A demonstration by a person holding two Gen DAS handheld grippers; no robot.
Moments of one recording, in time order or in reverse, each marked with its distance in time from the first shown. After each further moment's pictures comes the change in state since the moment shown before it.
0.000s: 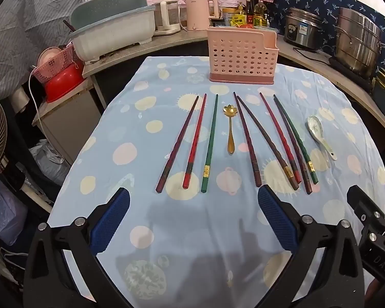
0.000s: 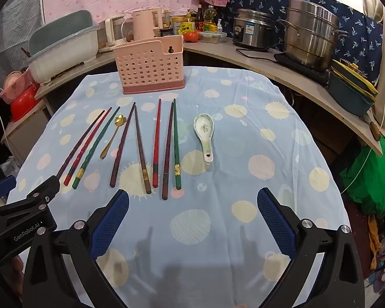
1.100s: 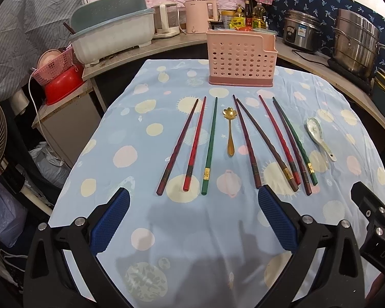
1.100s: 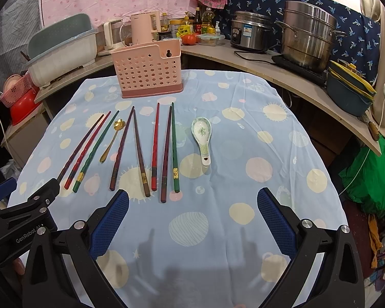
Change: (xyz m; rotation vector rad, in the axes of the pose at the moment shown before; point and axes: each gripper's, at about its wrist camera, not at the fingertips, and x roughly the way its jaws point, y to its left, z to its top) left arm -0.002 -0.001 -0.001 0.011 -0.021 -0.001; right arm -0.004 -0.005 0.001 0.010 -0.009 0.005
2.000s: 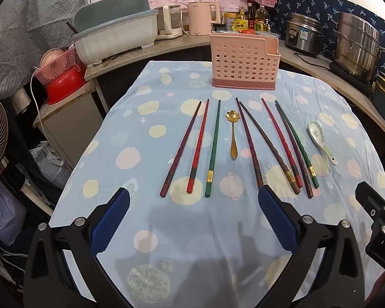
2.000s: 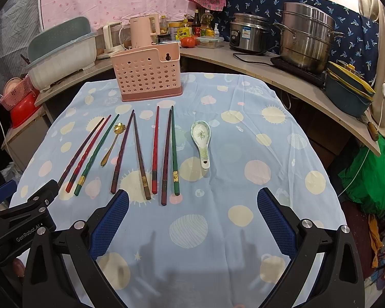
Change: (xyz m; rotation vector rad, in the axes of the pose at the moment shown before) left arm -0.002 0.004 0.002 -0.012 -0.007 0.000; right arm -0.007 0.000 0.005 0.004 -0.012 -0.002
